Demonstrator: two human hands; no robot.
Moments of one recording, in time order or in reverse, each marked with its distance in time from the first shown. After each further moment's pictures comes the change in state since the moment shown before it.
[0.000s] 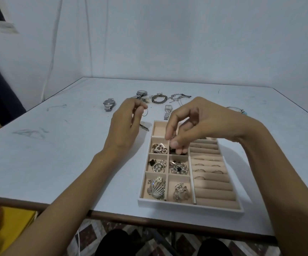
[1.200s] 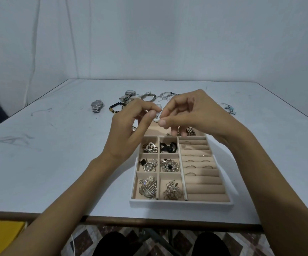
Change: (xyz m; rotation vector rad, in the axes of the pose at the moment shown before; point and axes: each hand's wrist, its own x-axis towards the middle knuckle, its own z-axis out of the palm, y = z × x) left_hand -0.008 0.043 0.001 -0.173 -0.073 0.317; right_hand 0.002 0.017 0.004 0.071 0.409 -0.052
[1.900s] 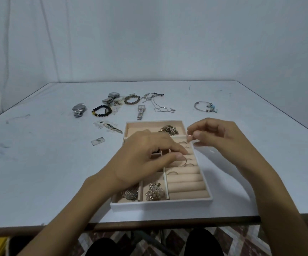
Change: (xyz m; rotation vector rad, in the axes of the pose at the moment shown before) left_hand -0.007 0.048 0.026 -0.134 -0.473 0.039; right_hand -0.076 0.054 -0.030 0.038 0.379 0.149
